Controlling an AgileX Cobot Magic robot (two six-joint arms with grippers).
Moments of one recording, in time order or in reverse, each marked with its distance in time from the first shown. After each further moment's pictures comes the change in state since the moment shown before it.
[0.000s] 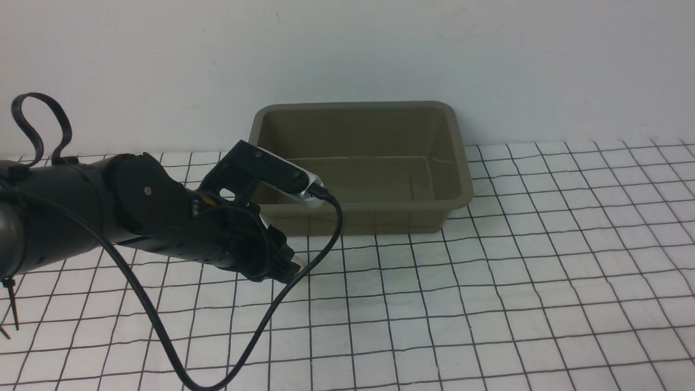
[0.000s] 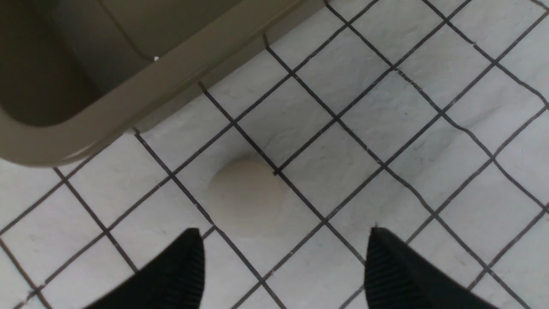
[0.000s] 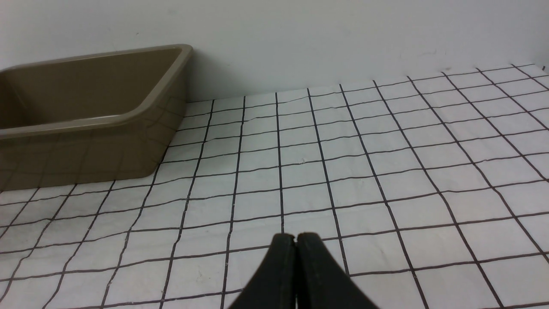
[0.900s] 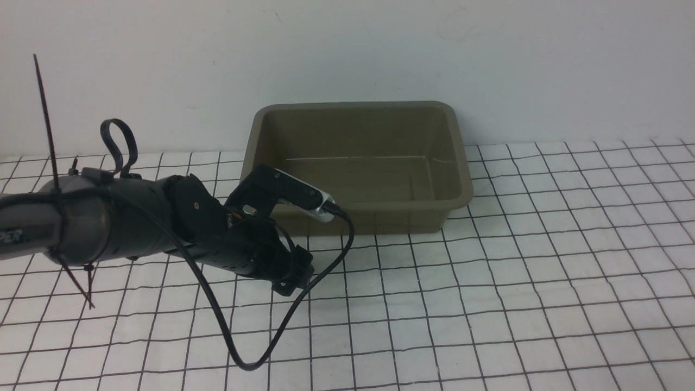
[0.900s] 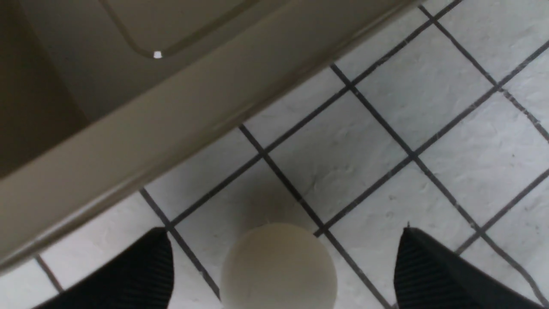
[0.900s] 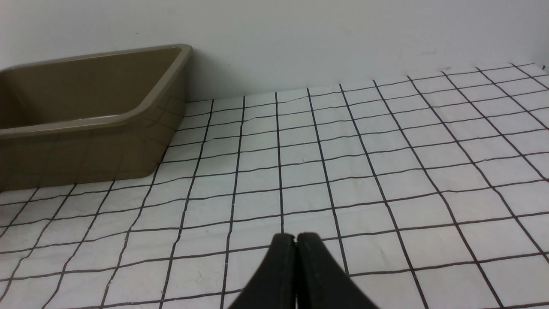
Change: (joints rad) right arm 0.000 0.000 0.000 0.000 0.000 0.000; left arm -0.002 0.265 -0.117 -0.051 -0.093 0.008
